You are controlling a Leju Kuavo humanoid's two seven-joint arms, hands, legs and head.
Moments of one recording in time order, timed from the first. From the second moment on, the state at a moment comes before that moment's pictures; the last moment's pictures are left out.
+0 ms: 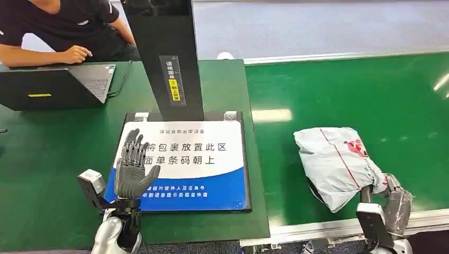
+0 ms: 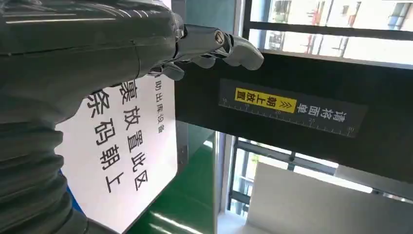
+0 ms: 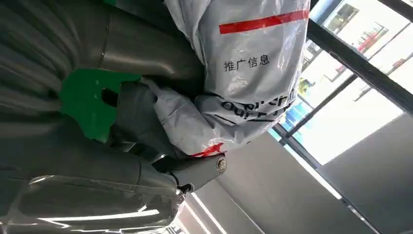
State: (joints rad) left arm -0.01 -0.19 0.03 -1.25 0.02 -0.22 -0.56; right arm 0.00 -0.02 -0.40 -1.47 0.56 -0.42 -0.70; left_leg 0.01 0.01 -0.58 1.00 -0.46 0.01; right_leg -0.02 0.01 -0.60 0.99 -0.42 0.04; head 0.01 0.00
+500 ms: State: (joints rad) left arm -0.01 -0.19 0.03 -1.25 0.03 -0.19 -0.57; right arm 0.06 -0.03 -0.17 -1.75 0.43 -0.69 -0.70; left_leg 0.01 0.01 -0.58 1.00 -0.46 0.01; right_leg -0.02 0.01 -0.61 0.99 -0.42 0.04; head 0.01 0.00
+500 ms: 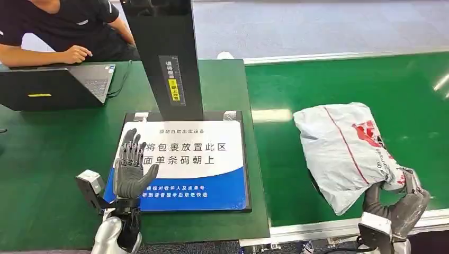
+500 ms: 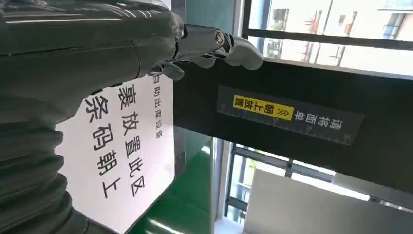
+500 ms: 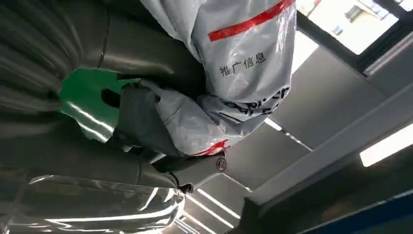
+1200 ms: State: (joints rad) left arm -0.04 -0.18 0.00 -1.24 0.03 -0.19 -0.58; right arm -0.09 0.01 0.09 -1.86 0.63 -0.69 -0.70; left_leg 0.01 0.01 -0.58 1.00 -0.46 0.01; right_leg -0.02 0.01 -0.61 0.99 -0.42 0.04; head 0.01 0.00
